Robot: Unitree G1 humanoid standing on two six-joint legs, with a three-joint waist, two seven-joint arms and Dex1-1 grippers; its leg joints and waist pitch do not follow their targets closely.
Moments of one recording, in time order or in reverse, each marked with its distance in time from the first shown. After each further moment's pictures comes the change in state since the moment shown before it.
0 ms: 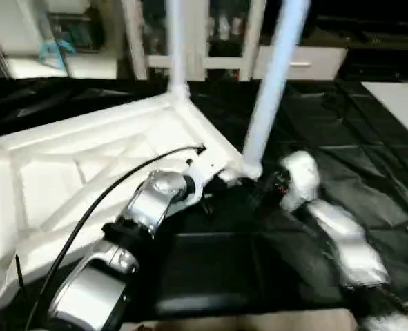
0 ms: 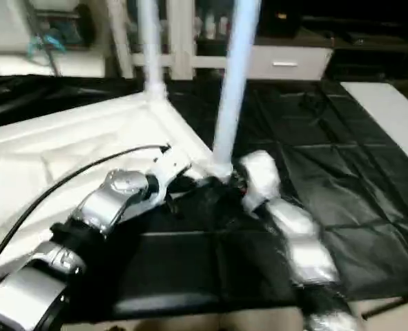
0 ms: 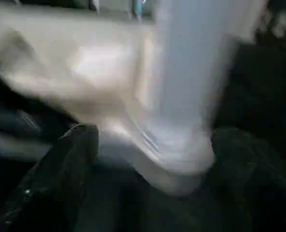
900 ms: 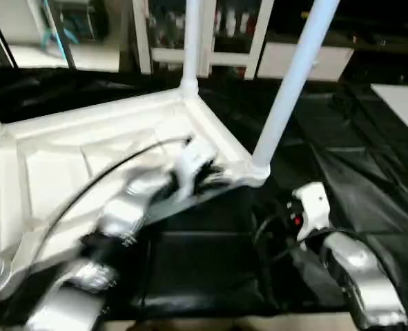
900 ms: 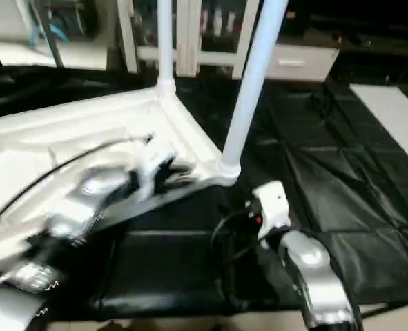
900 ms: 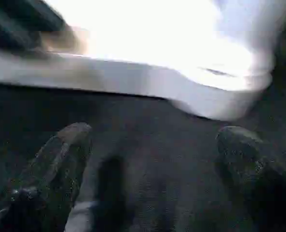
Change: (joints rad) left arm 0.196 0.224 0.003 -0.429 -0.166 0.125 -0.299; right arm 0.223 -0.063 0.071 -0.327 0.082 0.161 0.127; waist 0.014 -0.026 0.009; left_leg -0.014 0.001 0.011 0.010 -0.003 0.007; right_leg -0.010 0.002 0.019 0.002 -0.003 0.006
